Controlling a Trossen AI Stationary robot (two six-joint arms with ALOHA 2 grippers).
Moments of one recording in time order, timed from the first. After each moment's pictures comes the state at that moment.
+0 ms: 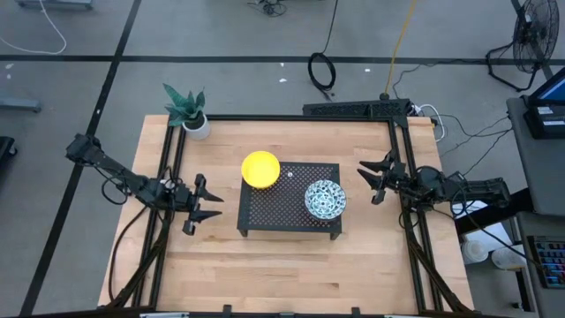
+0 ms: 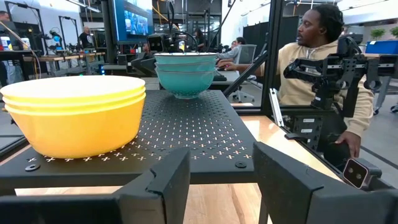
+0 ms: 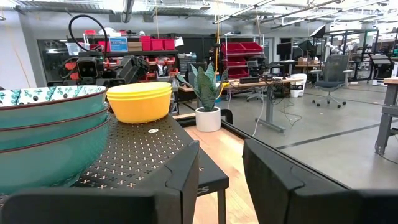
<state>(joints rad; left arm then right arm) -0.52 0.44 0.02 0.50 -0.39 0.00 0.05 0.01 0.02 0.13 0.41 0.01</state>
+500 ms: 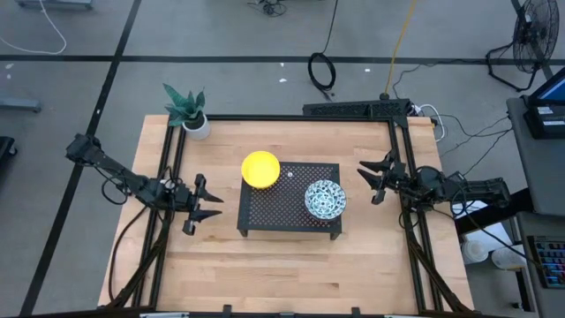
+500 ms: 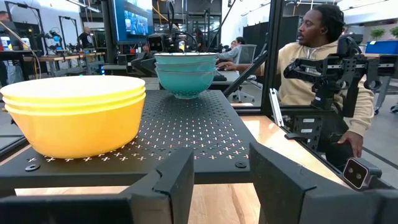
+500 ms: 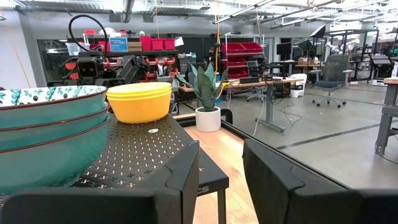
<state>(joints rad) -0.52 0.44 0.02 0.50 -0.39 0.00 0.05 0.01 0.02 0.13 0.41 0.01</state>
